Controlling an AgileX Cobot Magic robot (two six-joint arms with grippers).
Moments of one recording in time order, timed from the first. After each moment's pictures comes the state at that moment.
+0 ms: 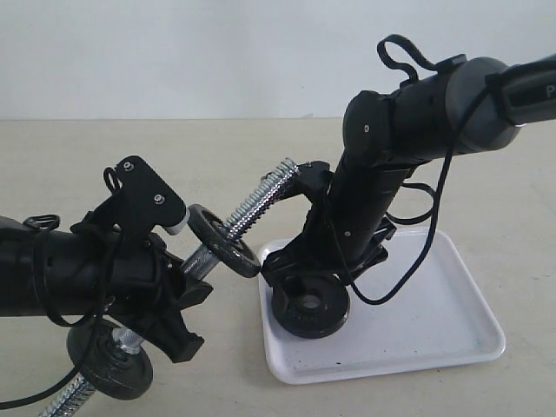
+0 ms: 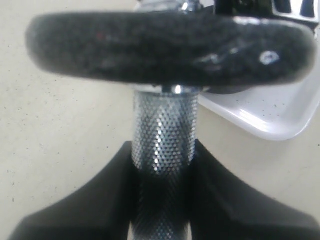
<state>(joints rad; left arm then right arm) -0.64 1.47 -0.58 -1.74 0.05 1.93 0.58 1.97 -1.23 0.31 0.76 -0.22</state>
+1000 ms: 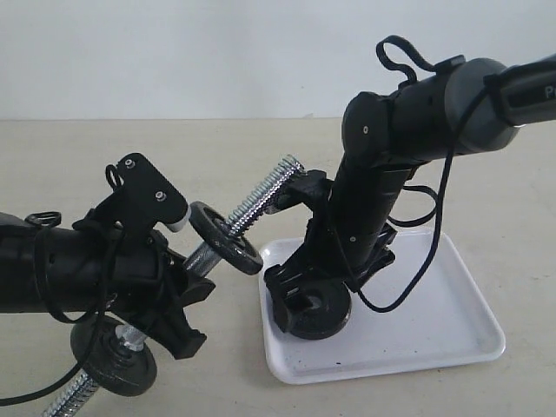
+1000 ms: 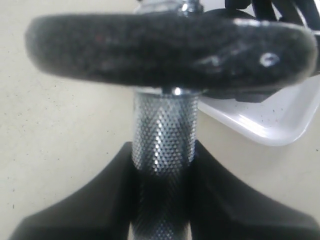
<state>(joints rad) -0.64 1.47 -0.59 -1.73 0.06 1.93 0.58 1.97 -1.23 0.31 0.82 -0.29</state>
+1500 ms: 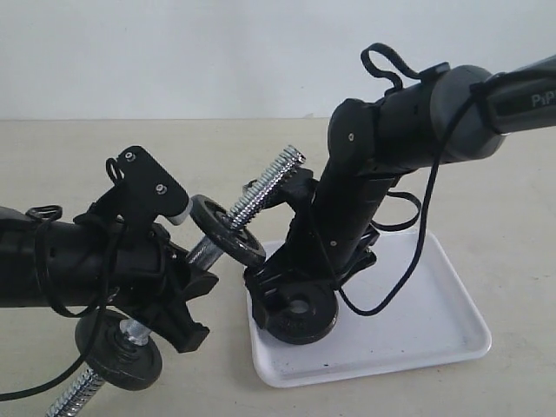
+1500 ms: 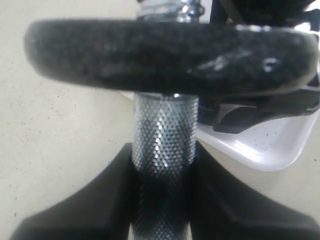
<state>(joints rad) -0.64 1.47 -0.60 -1.73 0.06 1.92 0.63 1.97 -1.23 0.34 0.74 -0.27</state>
